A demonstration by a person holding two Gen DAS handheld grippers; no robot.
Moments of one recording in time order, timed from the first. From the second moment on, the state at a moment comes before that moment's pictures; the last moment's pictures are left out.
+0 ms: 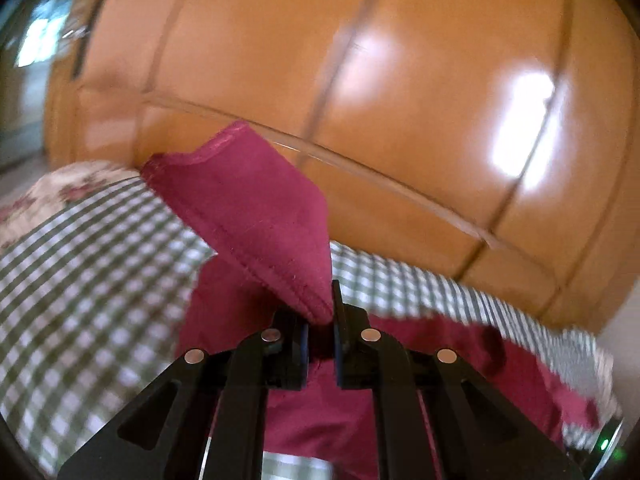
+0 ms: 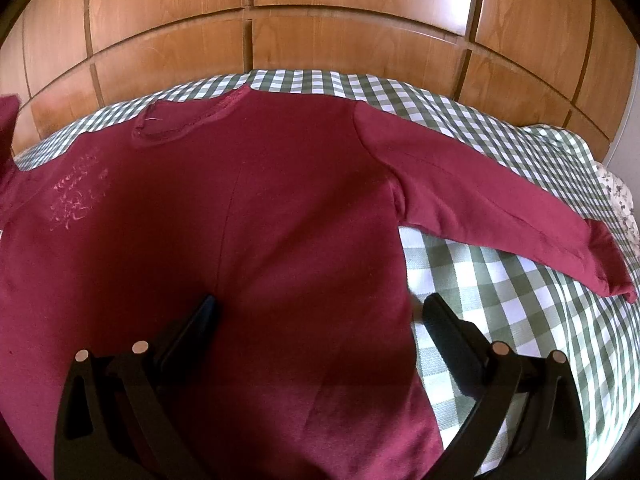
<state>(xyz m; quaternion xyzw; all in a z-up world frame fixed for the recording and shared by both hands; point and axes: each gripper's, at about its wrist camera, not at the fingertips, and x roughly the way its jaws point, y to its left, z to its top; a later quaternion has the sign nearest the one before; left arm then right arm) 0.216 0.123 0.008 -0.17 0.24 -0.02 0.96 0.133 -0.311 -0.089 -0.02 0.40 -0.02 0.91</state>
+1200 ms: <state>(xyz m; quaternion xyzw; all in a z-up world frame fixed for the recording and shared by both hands) 0.225 -0.131 -0.054 -0.04 0.36 -0.25 0.90 0.133 -0.313 -0.090 -0.01 0.40 -0.01 0.91</state>
